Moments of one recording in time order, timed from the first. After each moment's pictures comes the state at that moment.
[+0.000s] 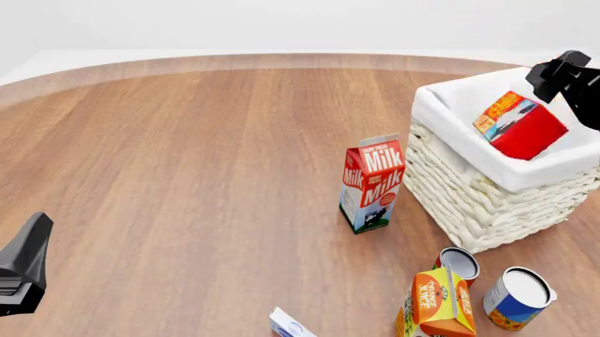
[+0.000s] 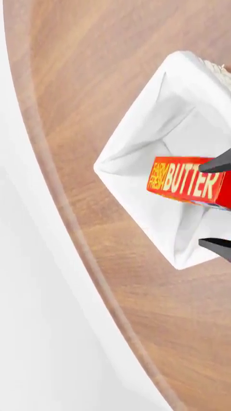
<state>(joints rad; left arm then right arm) 0.00 0.01 0.00 0.00 0.00 -0.09 1.06 -0.74 0.07 0.44</state>
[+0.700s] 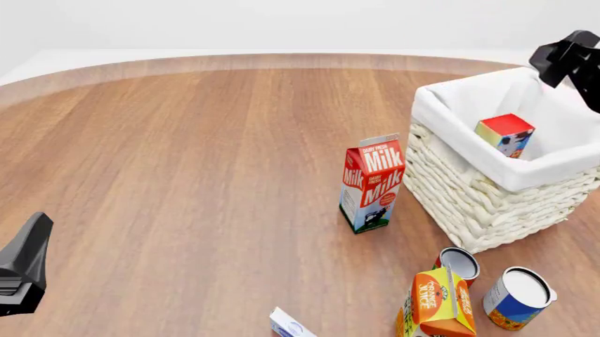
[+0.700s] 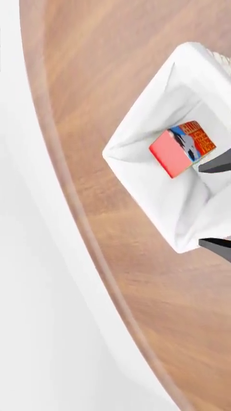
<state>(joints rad) 0.00 0.01 0.00 0.00 0.00 -0.06 1.02 -0.79 0.12 0.42</state>
